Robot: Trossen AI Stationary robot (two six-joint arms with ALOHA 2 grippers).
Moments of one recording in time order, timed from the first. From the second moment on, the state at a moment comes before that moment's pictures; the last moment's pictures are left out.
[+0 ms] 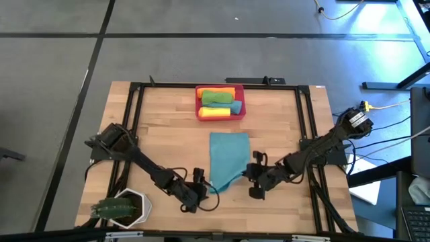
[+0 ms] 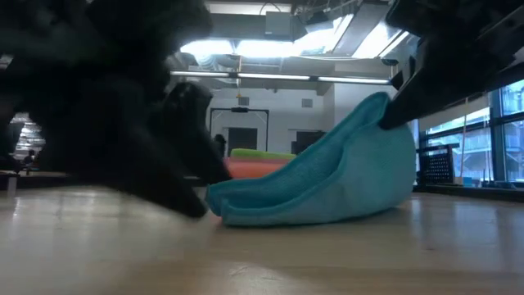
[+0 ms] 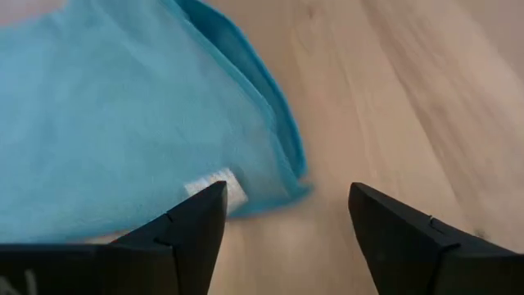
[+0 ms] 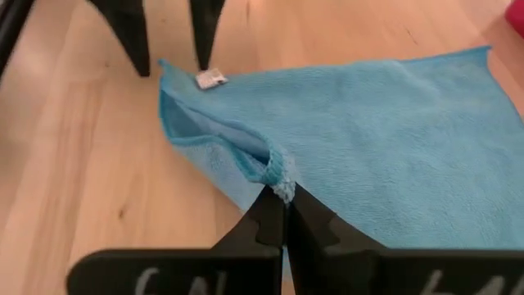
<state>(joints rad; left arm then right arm) -0.58 1.93 0.96 0.15 -0.45 -0.17 0.56 1.53 0.75 -0.04 0.48 0.50</state>
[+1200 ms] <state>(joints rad) -0.61 2.02 1.01 0.14 -0.62 -0.13 0.55 1.53 0.75 -0.10 0.36 0.55</state>
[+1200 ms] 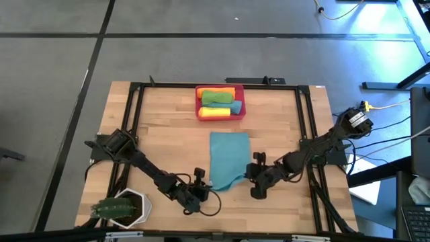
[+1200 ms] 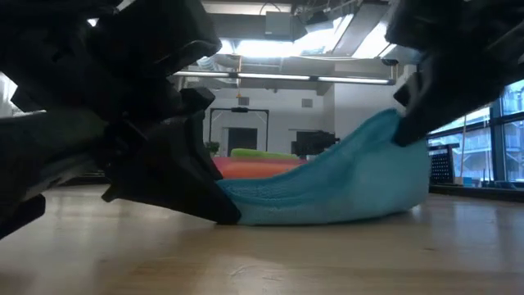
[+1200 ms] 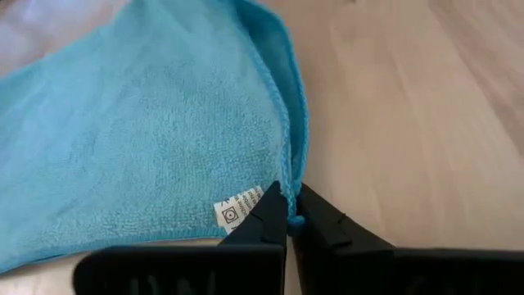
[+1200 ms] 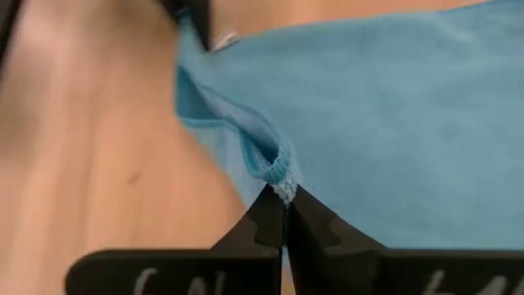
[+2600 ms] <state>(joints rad) -0.63 1.70 1.08 -0.14 -0.50 -0.28 0.71 1.53 0.86 -0.08 0.59 0.67</state>
